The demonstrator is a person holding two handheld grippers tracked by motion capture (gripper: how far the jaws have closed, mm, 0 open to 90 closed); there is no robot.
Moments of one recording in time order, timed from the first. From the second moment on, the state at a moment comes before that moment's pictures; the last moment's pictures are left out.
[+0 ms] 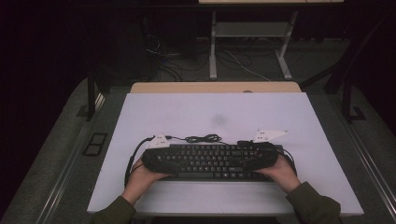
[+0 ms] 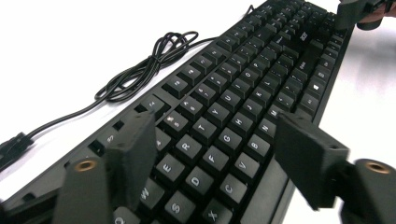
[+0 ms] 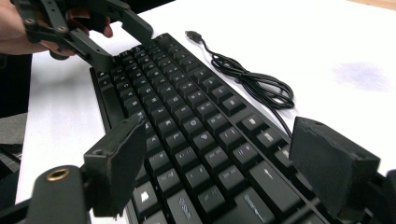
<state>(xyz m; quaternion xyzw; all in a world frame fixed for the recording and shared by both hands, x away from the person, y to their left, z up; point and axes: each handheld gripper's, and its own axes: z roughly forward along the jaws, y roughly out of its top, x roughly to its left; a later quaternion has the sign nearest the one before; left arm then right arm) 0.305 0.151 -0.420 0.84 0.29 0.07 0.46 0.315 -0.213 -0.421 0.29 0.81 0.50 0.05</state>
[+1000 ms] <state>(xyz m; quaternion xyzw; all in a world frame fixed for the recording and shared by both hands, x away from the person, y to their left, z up) 0.277 0.183 -0.423 0.83 0.32 0.09 0.46 0.278 -0.284 -0.425 0.33 0.79 0.50 0.08</state>
